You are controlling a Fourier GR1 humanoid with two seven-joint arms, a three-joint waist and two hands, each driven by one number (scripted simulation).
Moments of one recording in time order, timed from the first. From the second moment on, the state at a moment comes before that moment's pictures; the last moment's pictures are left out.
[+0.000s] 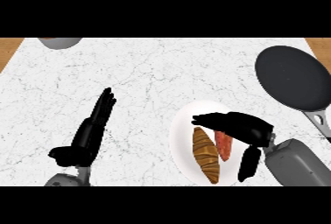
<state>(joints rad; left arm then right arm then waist) -0.06 0.19 -0.28 -1.54 0.15 0.18 -0.14 -0.36 -0.47 0.47 -1.48 0.42 0.59 -0.17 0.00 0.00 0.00</state>
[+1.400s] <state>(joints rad) -0.04 0.09 -0.19 -1.58 0.04 0.09 -0.10 -0.37 -0.21 0.41 -1.26 0.78 0.58 -0.27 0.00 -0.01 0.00</state>
